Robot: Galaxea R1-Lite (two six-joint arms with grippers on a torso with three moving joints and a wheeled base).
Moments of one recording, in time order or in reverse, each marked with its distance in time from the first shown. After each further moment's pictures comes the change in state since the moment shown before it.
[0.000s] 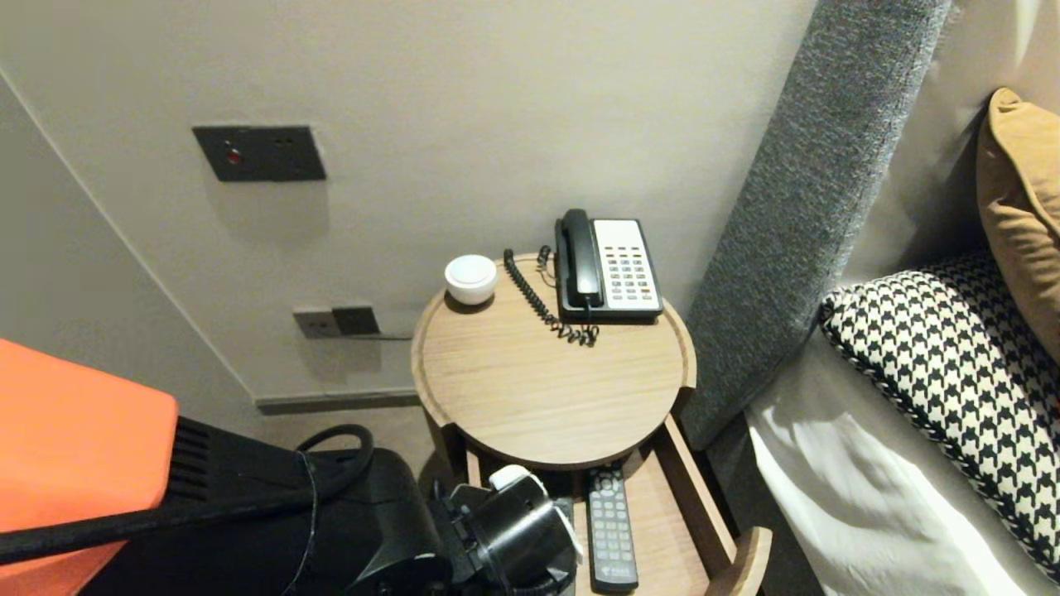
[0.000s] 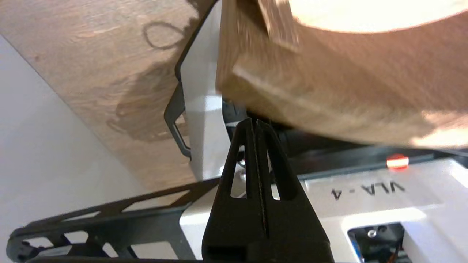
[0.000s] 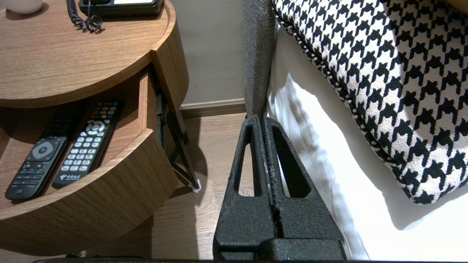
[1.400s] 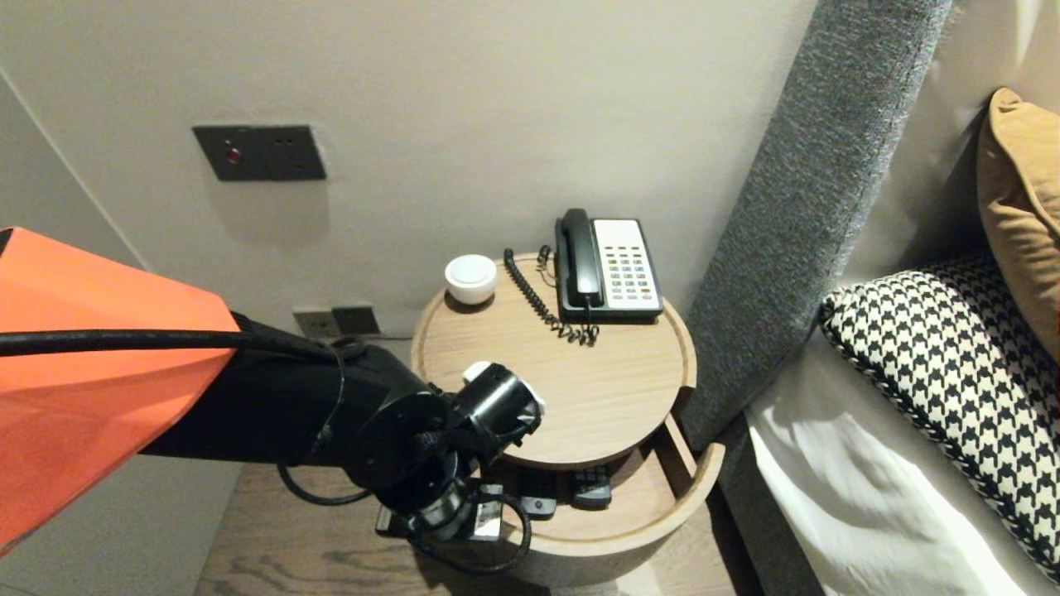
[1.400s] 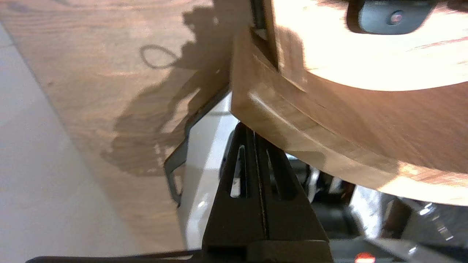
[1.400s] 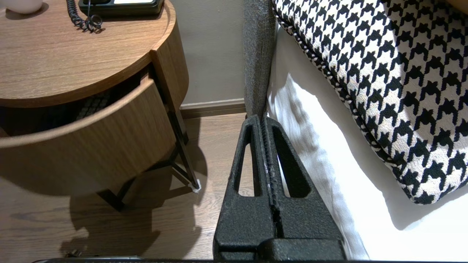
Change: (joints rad) left arm 0.221 0.079 -0.195 -0.006 0.085 0.059; right arm 0.000 0.000 0.000 0.000 0.000 0.000
